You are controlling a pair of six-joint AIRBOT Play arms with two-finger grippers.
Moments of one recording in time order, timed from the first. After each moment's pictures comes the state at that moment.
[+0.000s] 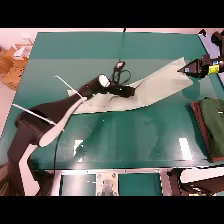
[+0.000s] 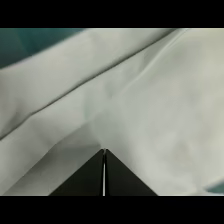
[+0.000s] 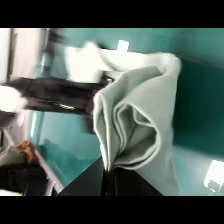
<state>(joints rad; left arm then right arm) -0.63 -1.98 1.67 0.70 -0.62 -1.28 -0.44 -1.60 1.67 -0.54 1.75 1.16</state>
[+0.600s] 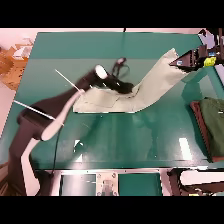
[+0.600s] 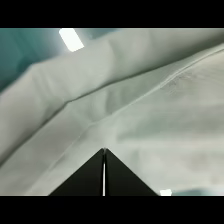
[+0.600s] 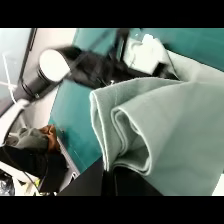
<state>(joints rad) -0.52 -2.02 1.88 0.76 -0.97 -1.27 -0.32 -1.53 1.68 -0.45 1.75 1.19</state>
